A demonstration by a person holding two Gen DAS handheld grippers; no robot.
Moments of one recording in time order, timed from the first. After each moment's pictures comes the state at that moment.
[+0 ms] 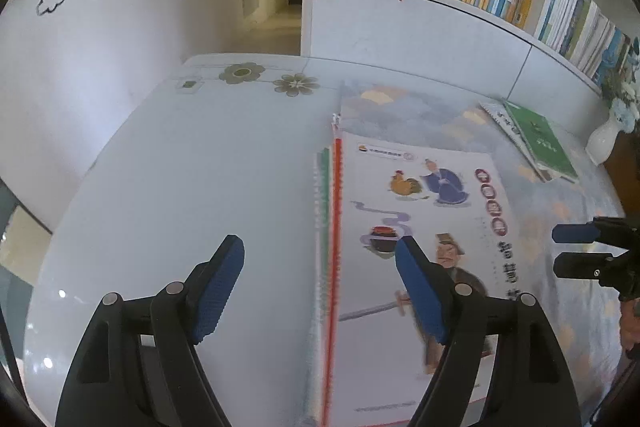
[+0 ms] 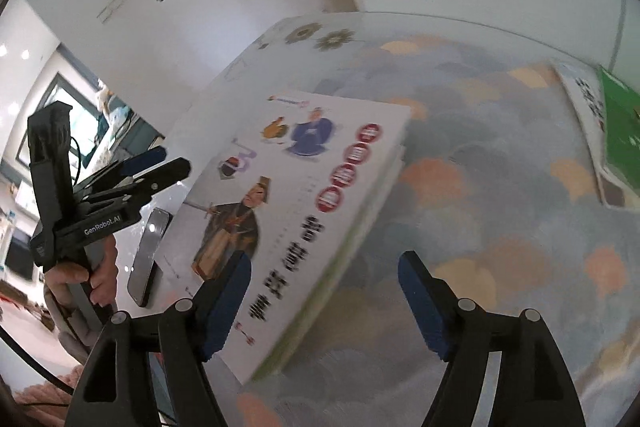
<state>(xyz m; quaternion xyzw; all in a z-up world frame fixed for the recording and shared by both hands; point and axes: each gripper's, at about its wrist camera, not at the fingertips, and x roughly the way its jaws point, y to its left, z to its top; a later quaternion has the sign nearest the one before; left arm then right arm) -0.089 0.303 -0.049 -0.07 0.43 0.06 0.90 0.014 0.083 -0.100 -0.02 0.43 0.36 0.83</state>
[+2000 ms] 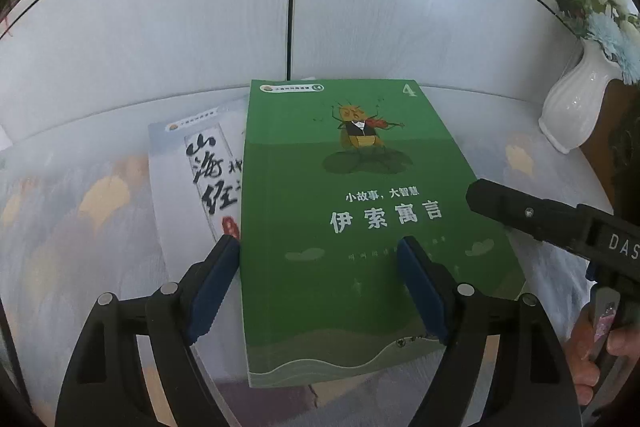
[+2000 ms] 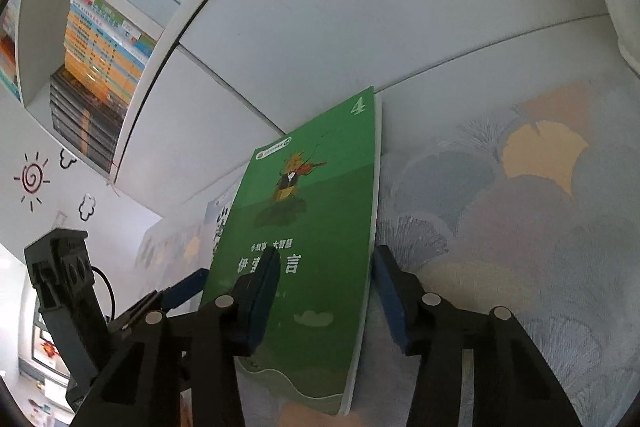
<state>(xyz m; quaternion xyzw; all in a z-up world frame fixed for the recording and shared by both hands) 0.157 -0.082 -0.127 0.00 0.45 -0.08 0.89 0.217 -0.270 -0.135 0.25 0.33 0.22 0.88</state>
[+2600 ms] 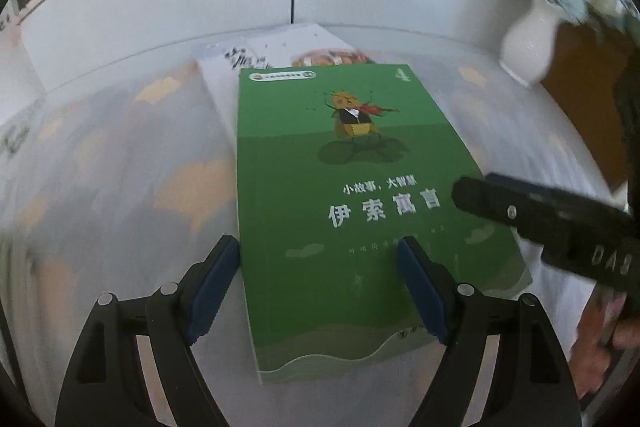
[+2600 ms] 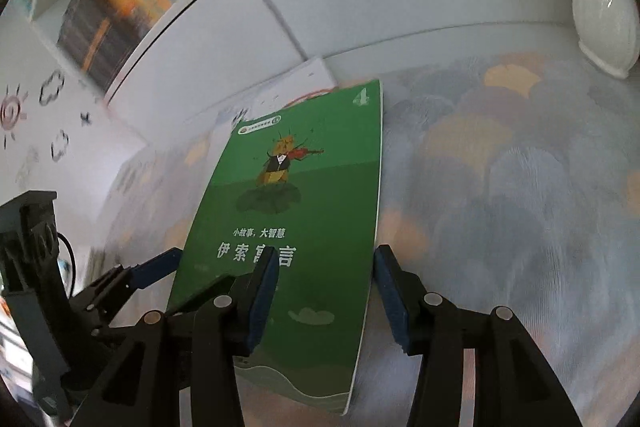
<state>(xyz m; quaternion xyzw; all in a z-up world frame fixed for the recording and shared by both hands) 0.048 -0.070 -0.129 0.02 0.47 -0.09 0.88 0.102 -0.222 -0.136 0.13 0.37 0.18 0.90</state>
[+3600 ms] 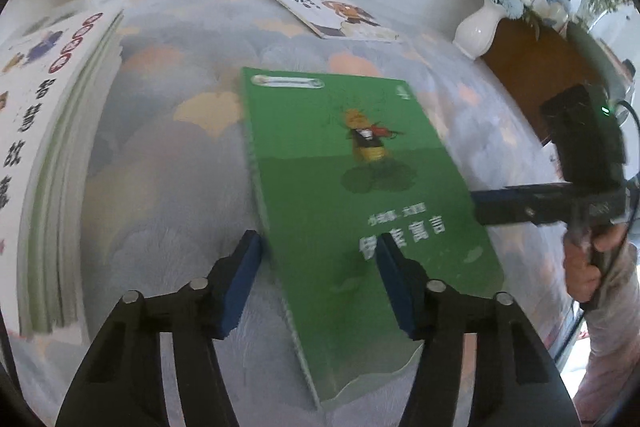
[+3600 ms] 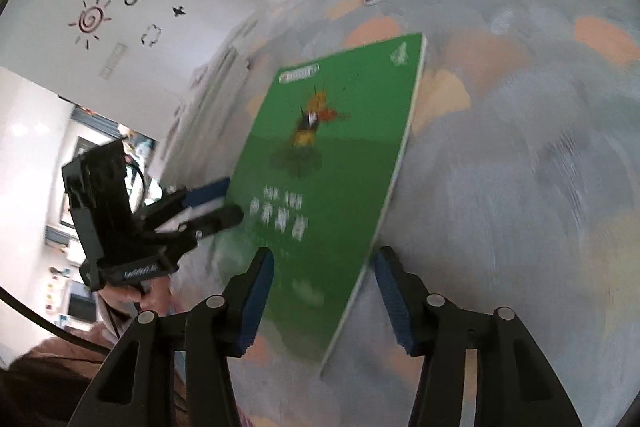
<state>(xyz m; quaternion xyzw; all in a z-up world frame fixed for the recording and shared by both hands) -0.113 0.041 -0.129 -0.09 0.49 -0.15 0.85 -0.016 -0.186 -0.187 0.13 0.48 0.39 0.77</state>
